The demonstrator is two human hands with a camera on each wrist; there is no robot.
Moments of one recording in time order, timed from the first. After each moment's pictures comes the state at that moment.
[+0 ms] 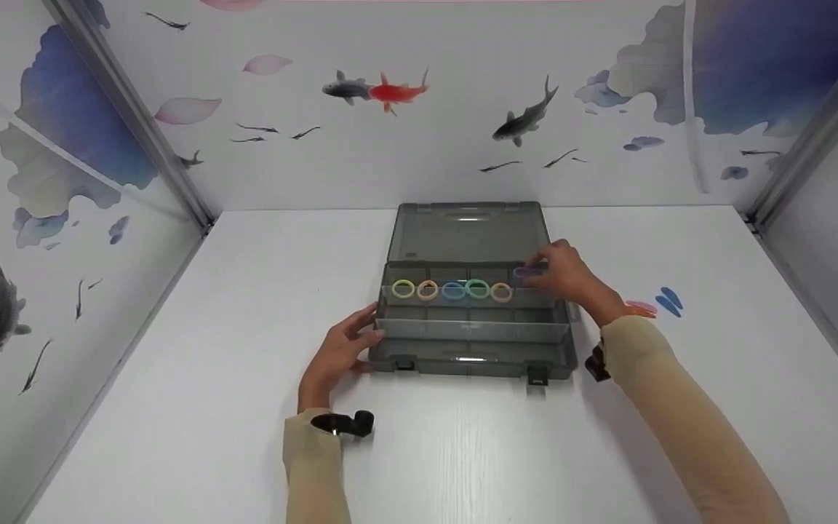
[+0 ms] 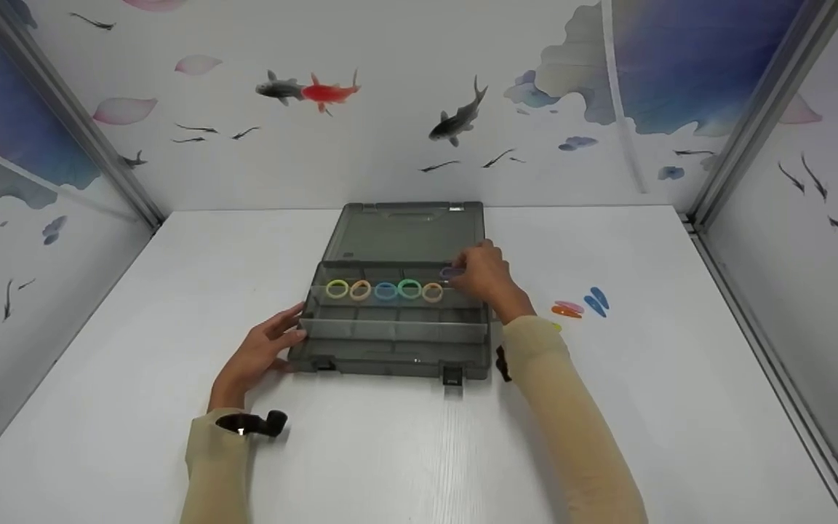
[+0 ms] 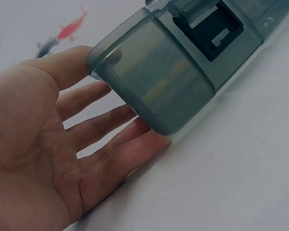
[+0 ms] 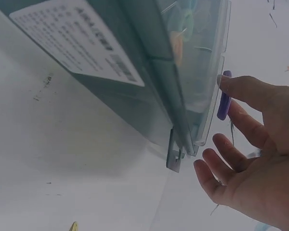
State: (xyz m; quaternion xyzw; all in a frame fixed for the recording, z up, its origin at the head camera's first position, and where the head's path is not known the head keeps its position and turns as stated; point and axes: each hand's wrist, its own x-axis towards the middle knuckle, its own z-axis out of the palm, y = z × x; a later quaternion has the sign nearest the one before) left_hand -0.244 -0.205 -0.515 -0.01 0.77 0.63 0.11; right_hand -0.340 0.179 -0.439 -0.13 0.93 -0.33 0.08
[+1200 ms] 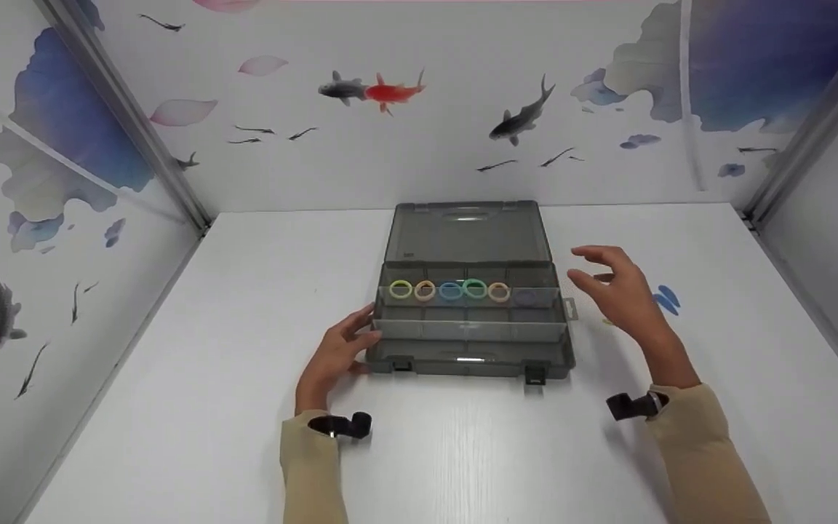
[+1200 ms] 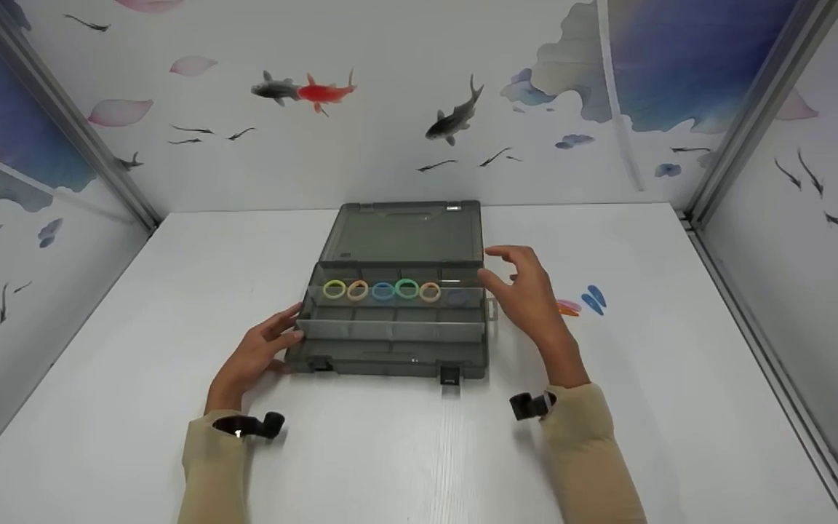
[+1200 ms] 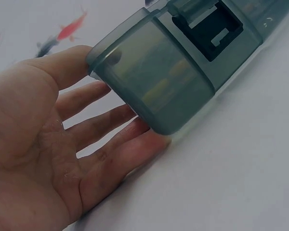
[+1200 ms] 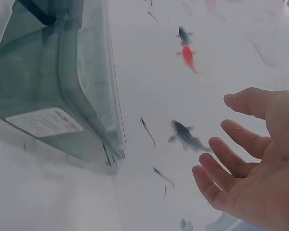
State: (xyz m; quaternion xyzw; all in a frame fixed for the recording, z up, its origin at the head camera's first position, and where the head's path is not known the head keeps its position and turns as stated) left_hand -0.244 -0.204 -0.517 -0.02 0.78 0.62 0.10; right_hand -0.261 0.227 -0.425 -0.10 0.87 -0.48 -0.06
